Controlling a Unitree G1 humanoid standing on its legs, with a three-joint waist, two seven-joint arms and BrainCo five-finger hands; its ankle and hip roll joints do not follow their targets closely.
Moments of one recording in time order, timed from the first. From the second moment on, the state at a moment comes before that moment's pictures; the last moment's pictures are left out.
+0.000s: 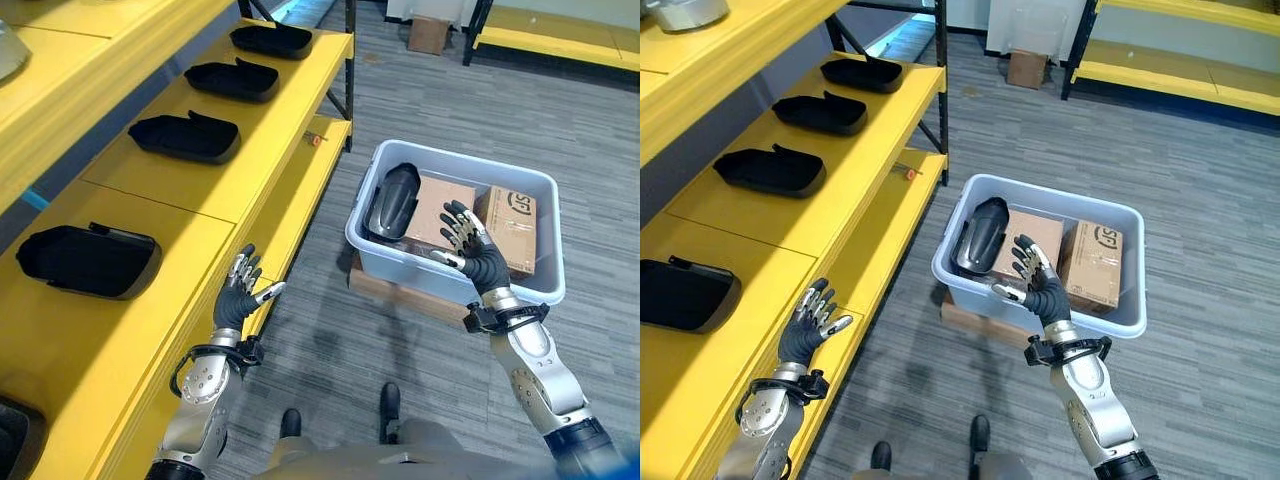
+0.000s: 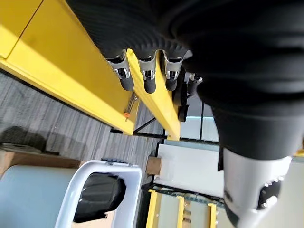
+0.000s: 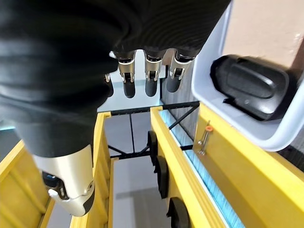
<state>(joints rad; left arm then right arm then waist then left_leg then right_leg) 0.22 0.35 -0.14 0.00 -0.42 -0.25 0.11 0.04 -0.42 0.22 -0.12 0.49 -0.16 -0.04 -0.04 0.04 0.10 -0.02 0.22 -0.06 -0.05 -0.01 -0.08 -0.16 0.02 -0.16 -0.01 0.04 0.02</state>
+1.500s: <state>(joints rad) 0.20 0.44 -0.07 -0.01 -0.38 -0.26 0.14 0.05 -0.37 0.28 -0.10 0.49 -0.15 0.00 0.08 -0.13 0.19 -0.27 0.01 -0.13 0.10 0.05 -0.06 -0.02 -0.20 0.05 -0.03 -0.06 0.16</state>
